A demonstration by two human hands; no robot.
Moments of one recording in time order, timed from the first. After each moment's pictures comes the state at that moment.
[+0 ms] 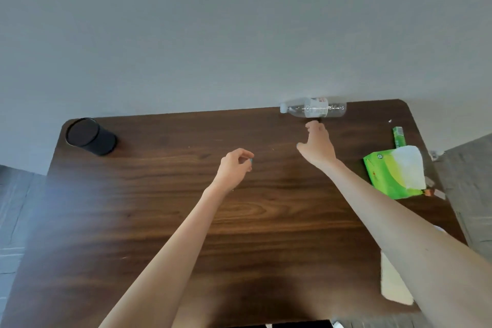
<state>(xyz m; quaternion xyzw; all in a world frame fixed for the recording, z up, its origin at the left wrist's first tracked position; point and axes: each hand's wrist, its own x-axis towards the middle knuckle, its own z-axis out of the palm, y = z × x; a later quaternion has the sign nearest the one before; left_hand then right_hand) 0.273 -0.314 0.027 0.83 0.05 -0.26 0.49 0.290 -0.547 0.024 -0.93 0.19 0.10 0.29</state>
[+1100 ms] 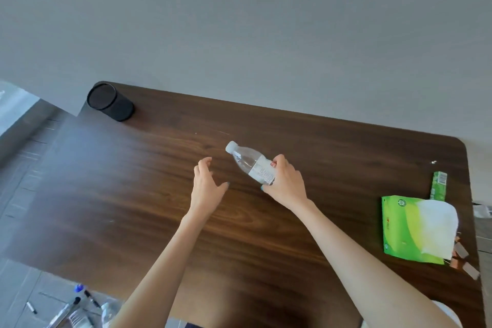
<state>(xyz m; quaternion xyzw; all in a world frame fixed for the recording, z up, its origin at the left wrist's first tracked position) 0.226 -0.317 -0.004 0.86 0.27 -0.11 0.41 0.278 -0.512 -0.041 -0.95 -0.06 0.19 0.25</state>
